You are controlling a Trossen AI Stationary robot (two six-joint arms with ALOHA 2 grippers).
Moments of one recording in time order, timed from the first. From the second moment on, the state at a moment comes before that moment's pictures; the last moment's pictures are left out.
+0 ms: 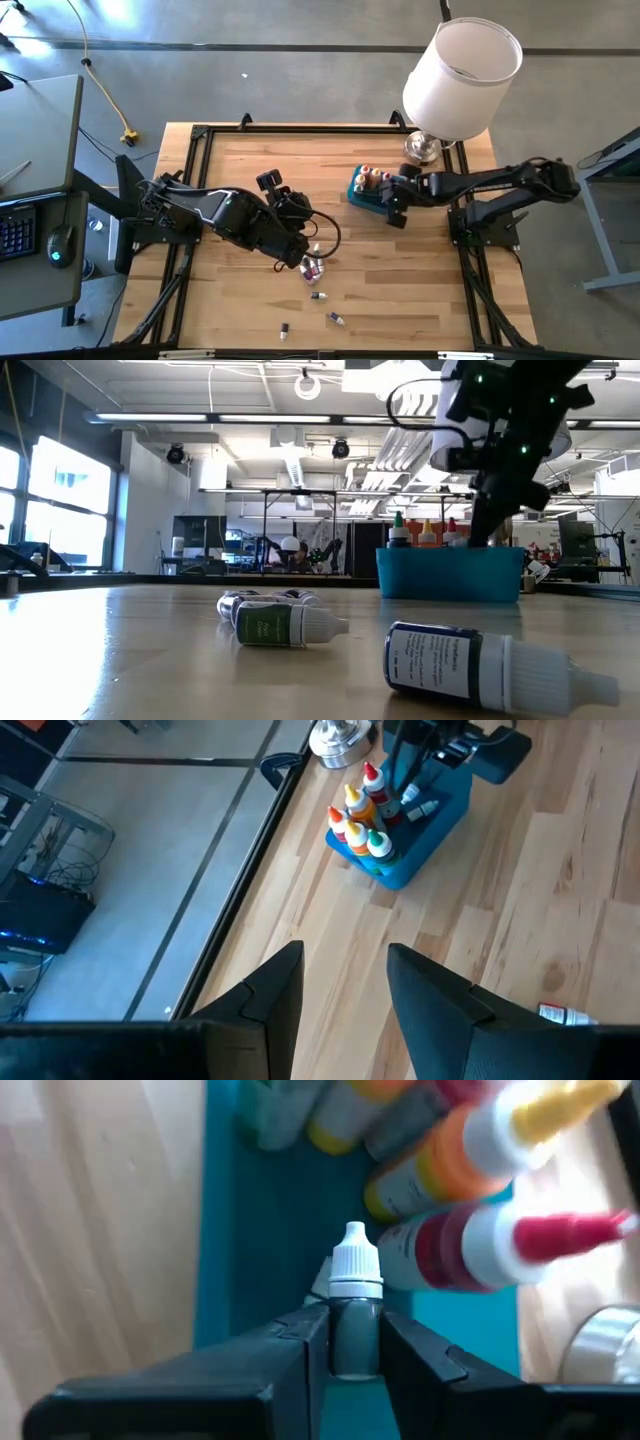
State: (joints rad) left arm -0.41 1.85 2.24 -1.57 -0.85 -0.53; right arm -0.10 1.26 0.70 -0.59 0.33 0.13
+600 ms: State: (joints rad) left arm -0.41 1.85 2.21 -1.57 -0.67 -0.54; right arm -0.04 1.26 0.82 -0.50 0.21 0.13
